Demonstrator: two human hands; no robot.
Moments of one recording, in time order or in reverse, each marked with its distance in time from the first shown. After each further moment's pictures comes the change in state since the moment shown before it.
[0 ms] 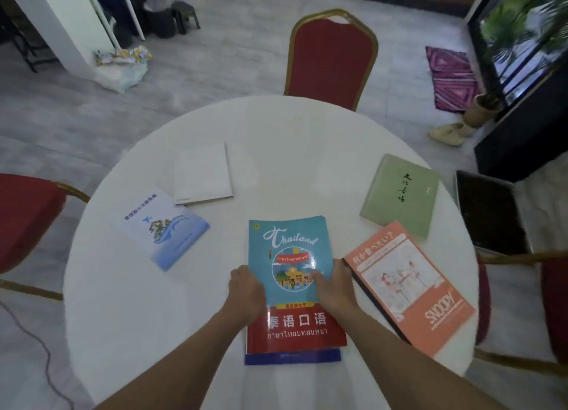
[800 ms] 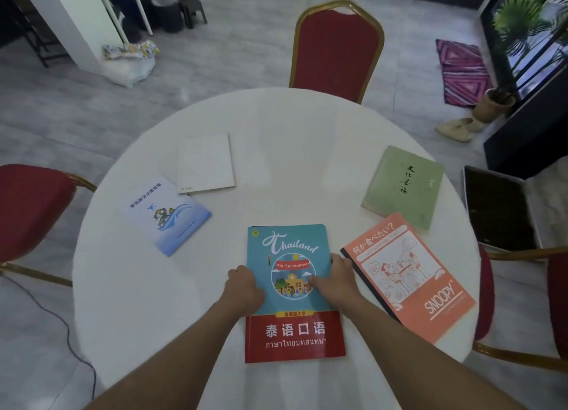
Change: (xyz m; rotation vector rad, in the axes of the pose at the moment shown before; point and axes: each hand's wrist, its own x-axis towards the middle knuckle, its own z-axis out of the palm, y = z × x) left_hand -0.007 -0.007 0.009 0.092 -0.006 -0.167; right_hand 0.005 0.016 -0.008 -0.172 -0.112 -0.033
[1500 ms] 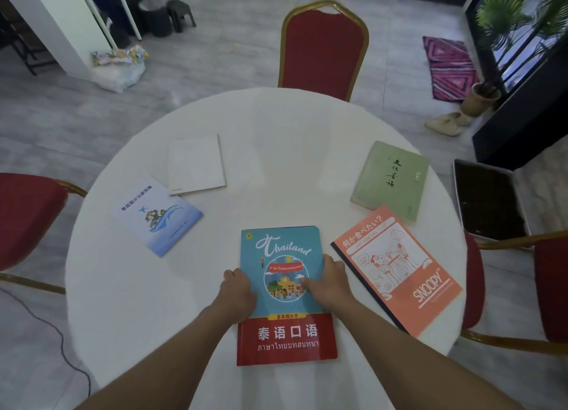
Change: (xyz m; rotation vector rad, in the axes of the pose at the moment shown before) left_hand -0.013 -0.007 0.010 0.099 -0.020 0.084; right_hand -0.017 0.012 0.003 0.002 0.014 0.003
